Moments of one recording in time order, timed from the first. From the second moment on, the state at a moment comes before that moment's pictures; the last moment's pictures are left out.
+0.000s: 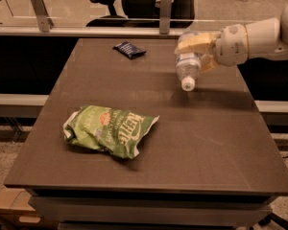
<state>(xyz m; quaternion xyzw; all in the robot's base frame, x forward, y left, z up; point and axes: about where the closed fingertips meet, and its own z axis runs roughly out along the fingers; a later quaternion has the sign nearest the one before) 0.618 -0.124 0.915 -0.83 0.05 -0.10 0.55</state>
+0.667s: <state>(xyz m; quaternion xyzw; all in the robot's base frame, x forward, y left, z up) 0.614 -0.130 0.916 -0.79 0.13 0.04 0.60</state>
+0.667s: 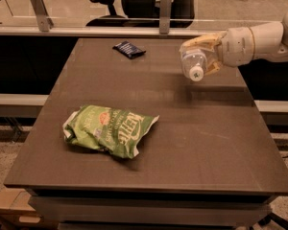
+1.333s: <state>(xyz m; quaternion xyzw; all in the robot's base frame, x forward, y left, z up) 0.623 -0.130 0.913 -0.77 0.16 0.05 0.61</state>
